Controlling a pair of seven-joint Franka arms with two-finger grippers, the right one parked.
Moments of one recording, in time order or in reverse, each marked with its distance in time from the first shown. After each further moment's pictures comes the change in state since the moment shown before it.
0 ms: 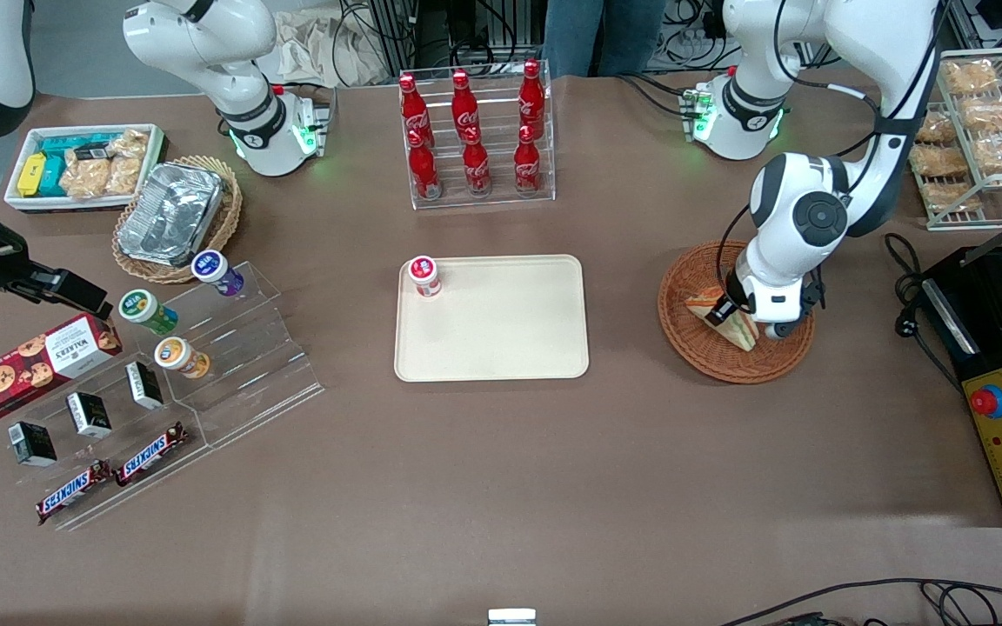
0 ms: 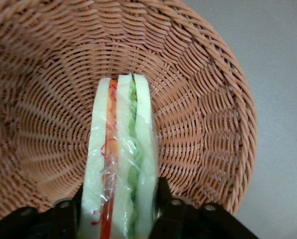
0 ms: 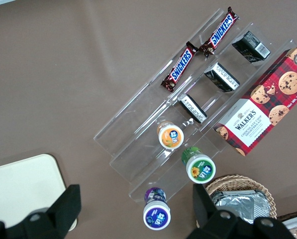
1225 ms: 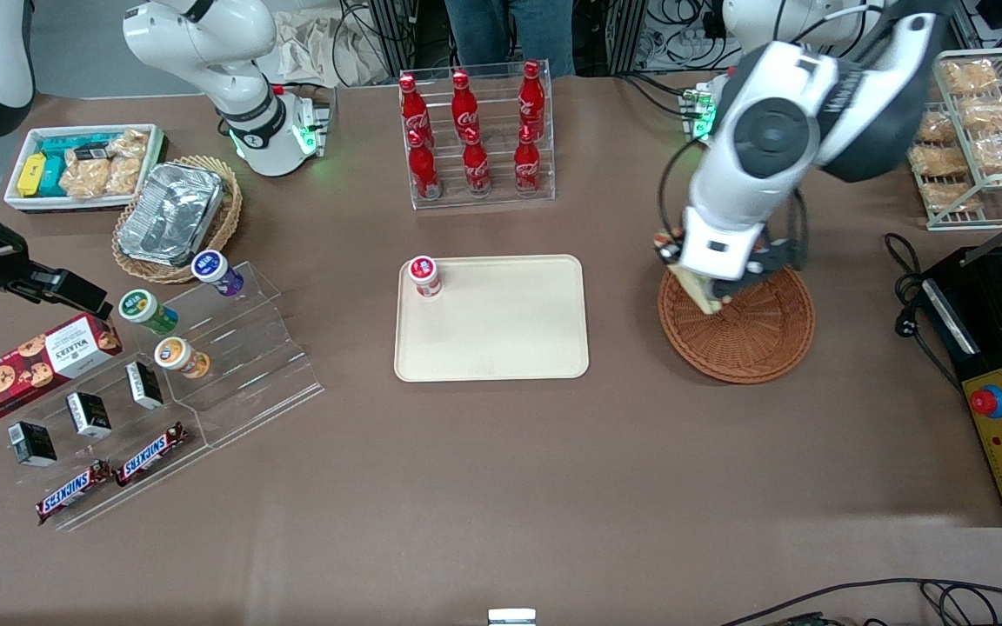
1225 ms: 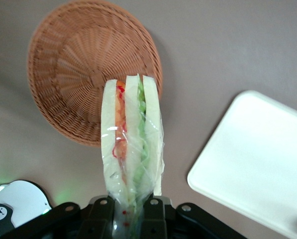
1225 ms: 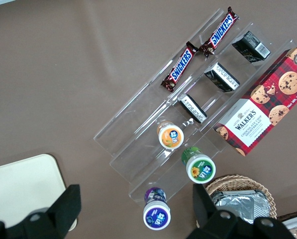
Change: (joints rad) arm -0.098 -0.046 -0.185 0.569 0.039 -0.778 0.044
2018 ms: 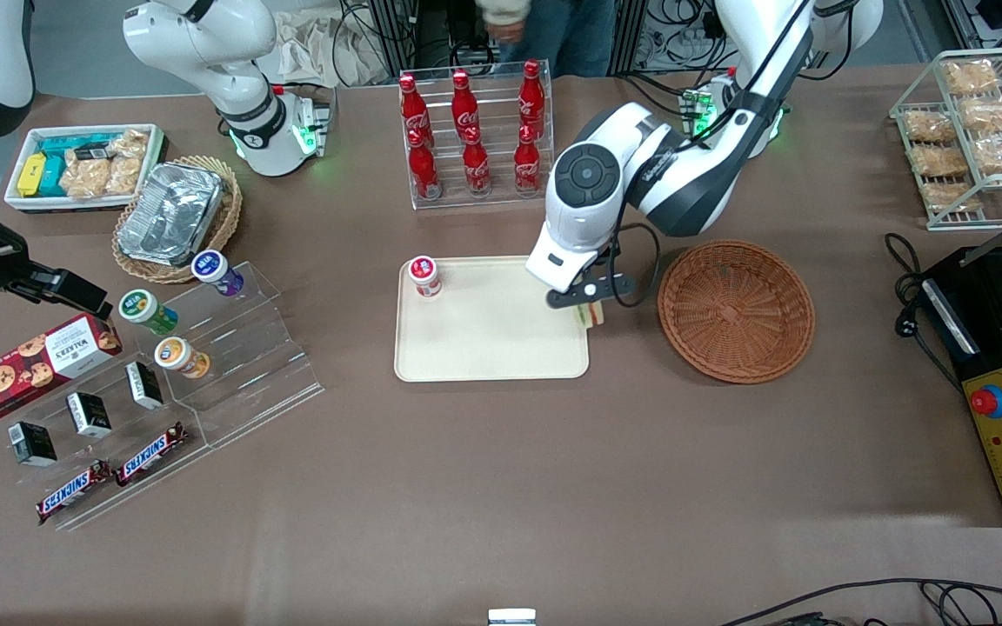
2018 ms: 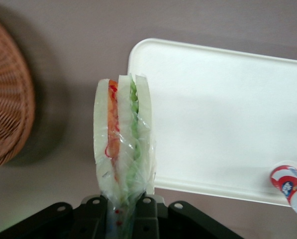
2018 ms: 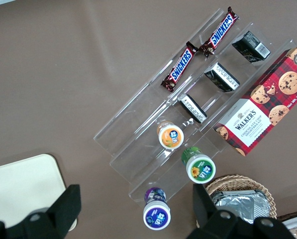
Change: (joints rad) arm -0.227 0.277 -0.002 0.093 0.016 0.272 0.074
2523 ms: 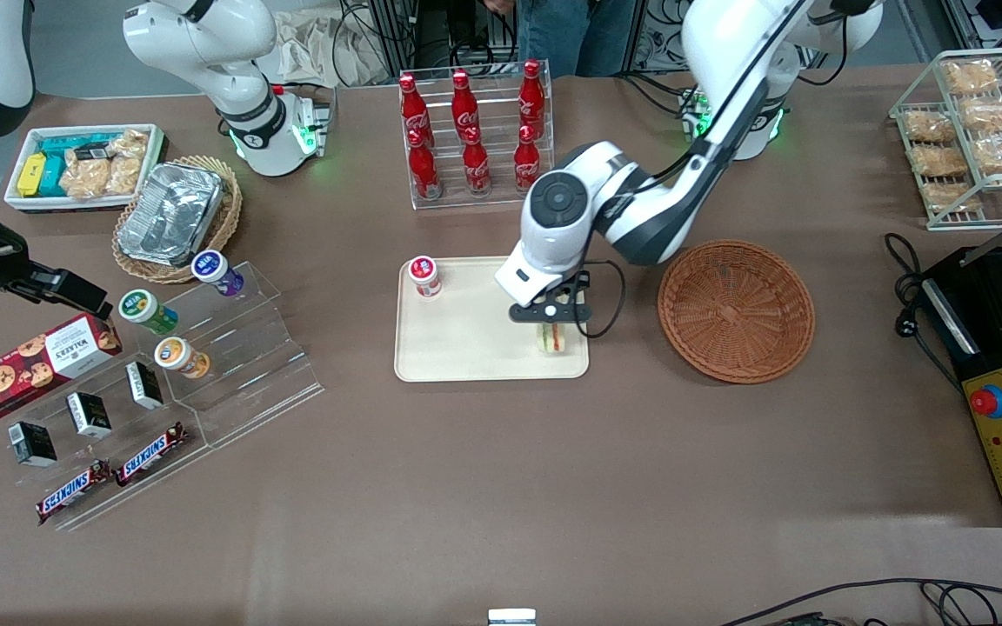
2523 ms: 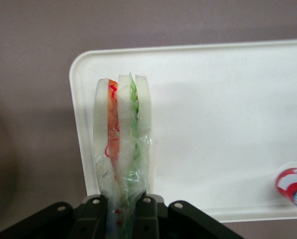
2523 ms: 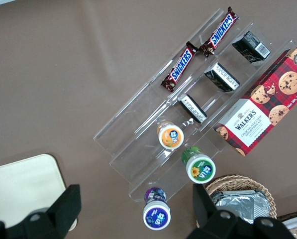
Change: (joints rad) arm -0.063 0.150 0.001 -0.012 0.099 0.202 0.088
